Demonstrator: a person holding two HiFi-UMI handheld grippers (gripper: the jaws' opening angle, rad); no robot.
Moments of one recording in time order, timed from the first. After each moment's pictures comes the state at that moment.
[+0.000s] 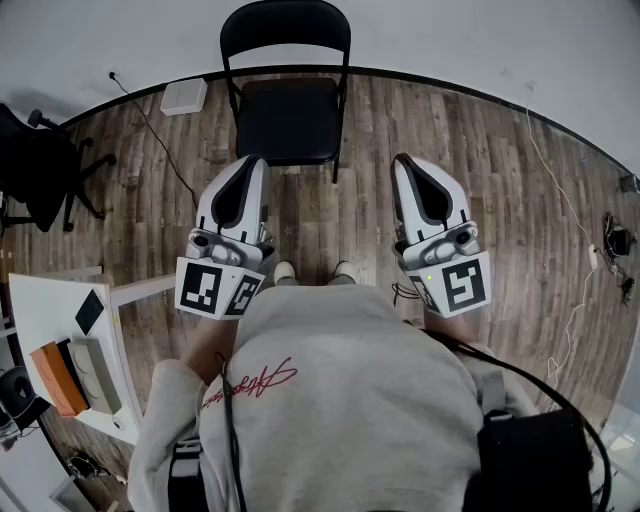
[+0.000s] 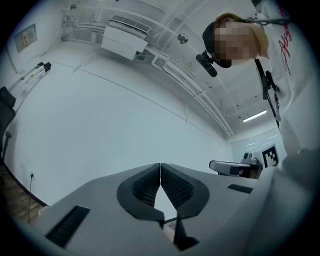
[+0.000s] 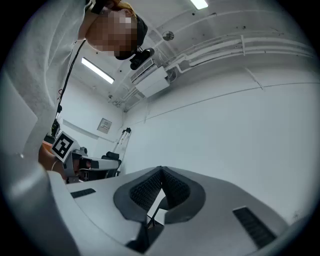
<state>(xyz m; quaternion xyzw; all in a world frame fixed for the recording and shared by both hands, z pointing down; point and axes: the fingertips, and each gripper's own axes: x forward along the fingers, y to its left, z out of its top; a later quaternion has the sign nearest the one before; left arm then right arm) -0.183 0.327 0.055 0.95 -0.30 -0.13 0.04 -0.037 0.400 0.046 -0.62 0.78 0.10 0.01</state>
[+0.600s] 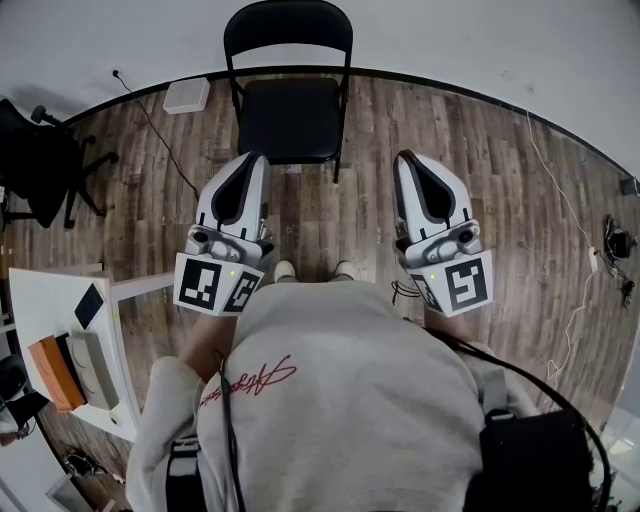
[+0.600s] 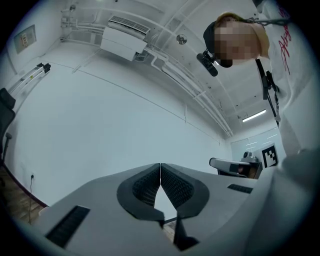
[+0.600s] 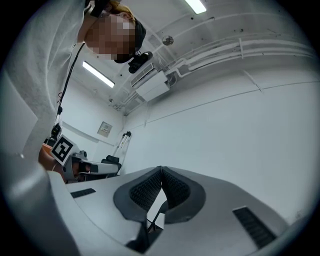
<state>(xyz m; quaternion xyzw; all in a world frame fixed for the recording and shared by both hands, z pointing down) -0.187 0.333 0.052 0.95 -0.29 -0.13 0.04 -0.041 0.408 0.035 -0.62 0.78 0.12 0.03</state>
